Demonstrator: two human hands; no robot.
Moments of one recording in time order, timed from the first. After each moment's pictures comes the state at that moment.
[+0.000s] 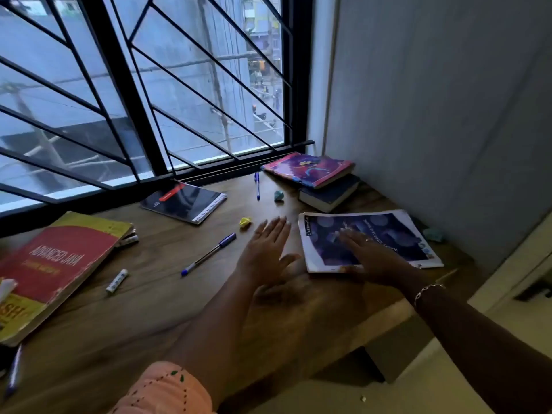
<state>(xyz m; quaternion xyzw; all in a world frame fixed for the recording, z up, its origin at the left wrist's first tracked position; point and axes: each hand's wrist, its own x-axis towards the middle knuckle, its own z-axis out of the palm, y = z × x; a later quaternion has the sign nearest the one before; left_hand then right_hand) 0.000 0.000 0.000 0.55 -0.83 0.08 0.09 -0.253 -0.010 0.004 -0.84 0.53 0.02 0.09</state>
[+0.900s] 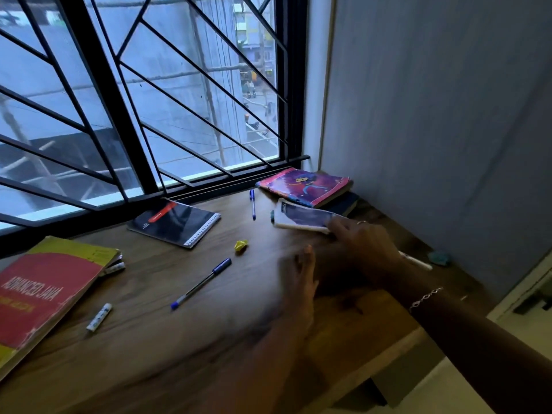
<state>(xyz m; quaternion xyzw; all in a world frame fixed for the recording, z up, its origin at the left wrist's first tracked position) -0.079 0.018 0.019 0.48 -0.28 -0.65 0.52 -0.205 -0.017 0.097 -0.85 0.52 -0.02 -0.06</state>
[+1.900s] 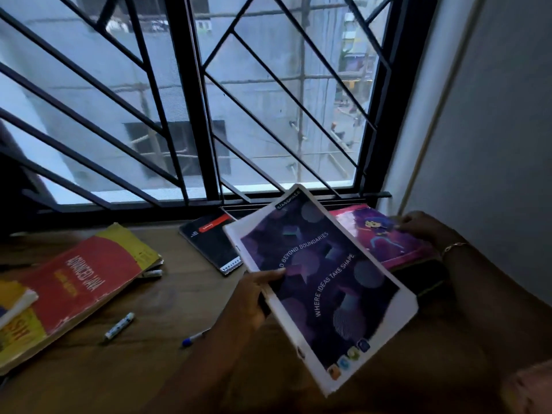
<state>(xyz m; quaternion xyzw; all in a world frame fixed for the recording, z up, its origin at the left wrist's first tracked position) 0.030 -0.069 0.059 0.45 -0.12 -0.63 0.62 -0.212 -0.329 0.075 -0.71 0.63 -0.12 0.28</state>
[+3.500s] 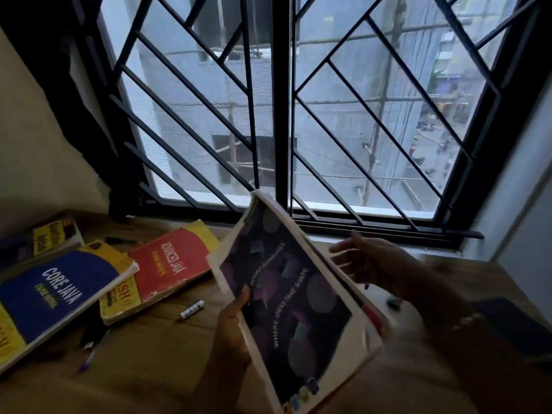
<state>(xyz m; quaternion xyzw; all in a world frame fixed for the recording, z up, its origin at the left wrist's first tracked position) 0.107 0.001 0.014 0.28 -0.08 -0.50 0.82 -0.069 -0.241 0.095 -0.61 0.20 -0.16 0.75</state>
